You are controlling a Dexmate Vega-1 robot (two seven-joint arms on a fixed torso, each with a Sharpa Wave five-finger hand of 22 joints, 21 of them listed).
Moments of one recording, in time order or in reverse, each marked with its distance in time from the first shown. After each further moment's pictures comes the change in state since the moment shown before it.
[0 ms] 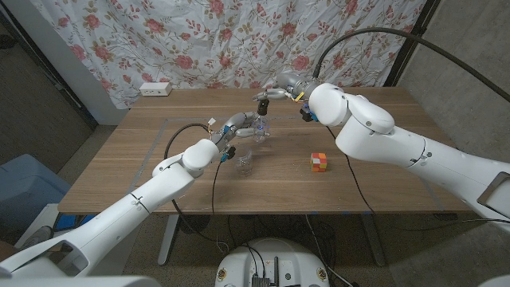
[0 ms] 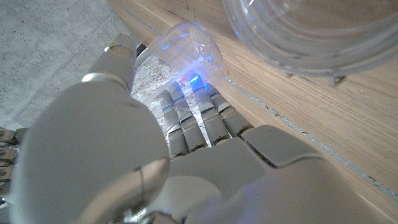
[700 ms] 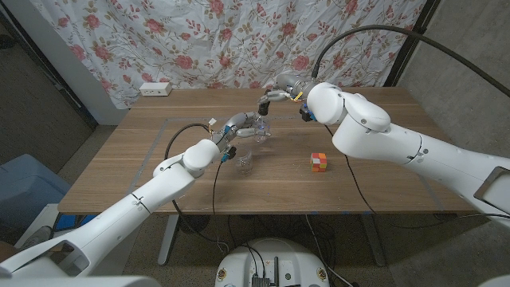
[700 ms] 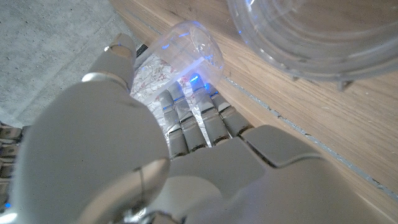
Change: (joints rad) left arm -0.001 -0.005 0.003 0.003 0.001 -0.007 -0.002; left_hand 0.000 0.000 0.000 0.000 0.000 0.009 0.009 0.000 -0.001 0.003 0.003 0.004 0.005 0.000 0.000 0.000 0.000 0.000 0.000 0.000 0.000; right arm 0.042 0.008 -0.040 0.004 0.006 -0.060 0.013; right_hand 0.176 0.012 0.062 -0.033 -0.006 -0.012 -0.013 0.008 0.010 0.000 0.000 0.001 0.000 0.000 0.000 0.000 0.000 0.020 -0.006 0.000 0.000
